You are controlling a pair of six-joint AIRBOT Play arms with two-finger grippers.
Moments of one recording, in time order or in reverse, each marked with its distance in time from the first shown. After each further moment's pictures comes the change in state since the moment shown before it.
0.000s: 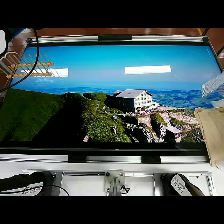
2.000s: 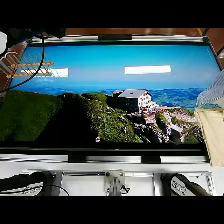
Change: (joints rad) left arm -0.002 0.000 0.000 0.000 -0.281 -0.034; right arm 0.333 -0.099 0.001 0.495 -0.012 -0.175
